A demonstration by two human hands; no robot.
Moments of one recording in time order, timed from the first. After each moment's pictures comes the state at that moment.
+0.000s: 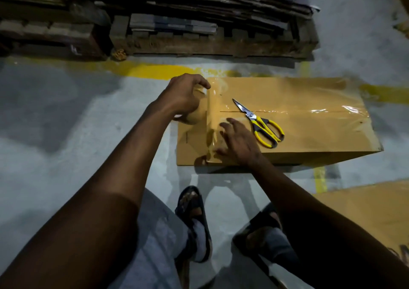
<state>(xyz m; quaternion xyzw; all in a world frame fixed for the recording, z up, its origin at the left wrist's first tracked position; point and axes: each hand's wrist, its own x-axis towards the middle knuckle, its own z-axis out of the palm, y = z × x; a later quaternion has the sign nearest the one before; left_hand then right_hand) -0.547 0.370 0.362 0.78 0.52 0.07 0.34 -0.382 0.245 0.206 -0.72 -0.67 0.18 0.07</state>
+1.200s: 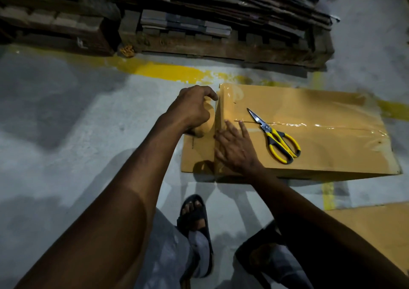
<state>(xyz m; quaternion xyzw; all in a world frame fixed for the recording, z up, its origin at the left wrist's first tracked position) -0.566 0.383 0.346 0.76 0.55 0.06 0.35 -0.410 0.287 0.181 -0.62 -0.79 0.00 0.01</state>
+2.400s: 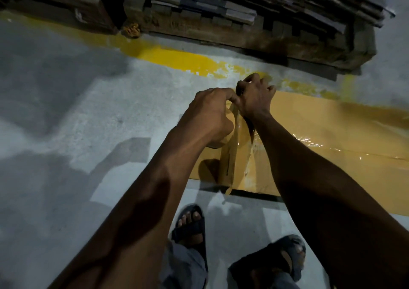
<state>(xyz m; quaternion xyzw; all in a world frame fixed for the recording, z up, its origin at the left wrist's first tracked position) -0.543 0.415 0.317 0.74 0.56 0.07 0.36 -0.359 0.475 0.147 -0.78 -0.62 0.05 0.06</state>
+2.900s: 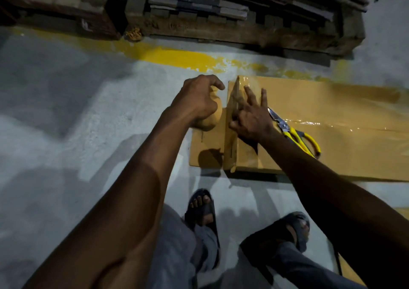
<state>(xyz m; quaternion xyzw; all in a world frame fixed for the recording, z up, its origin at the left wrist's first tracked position) -0.571 0.410 0.332 0.73 0.57 0.06 0.37 -0.385 0.369 0.187 -0.64 -0.76 0.04 -0.10</state>
